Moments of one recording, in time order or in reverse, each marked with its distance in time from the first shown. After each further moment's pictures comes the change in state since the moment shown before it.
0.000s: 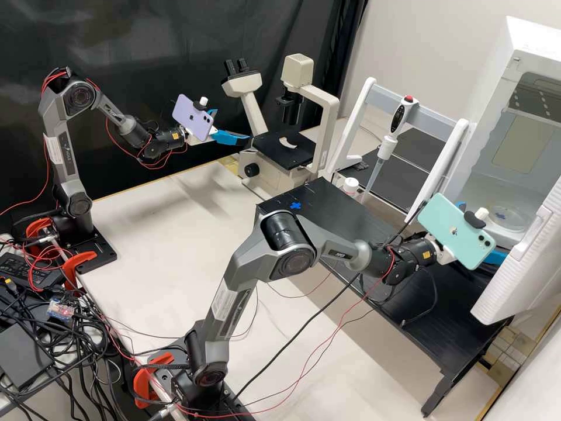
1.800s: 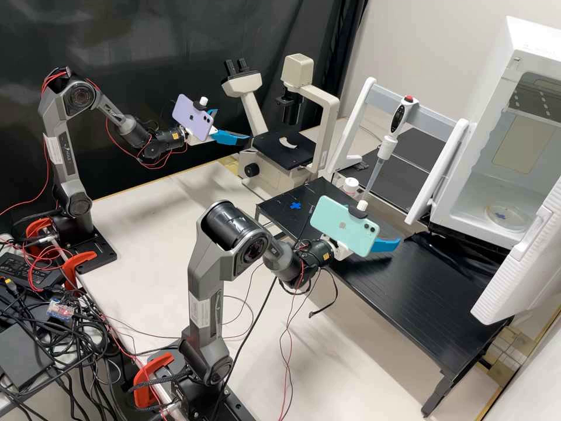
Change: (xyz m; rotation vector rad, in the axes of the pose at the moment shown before) left arm 0.000 0.000 0.000 0.000 0.000 0.000; right arm -0.169 -0.129 -0.028 -0.117 0.110 -0.284
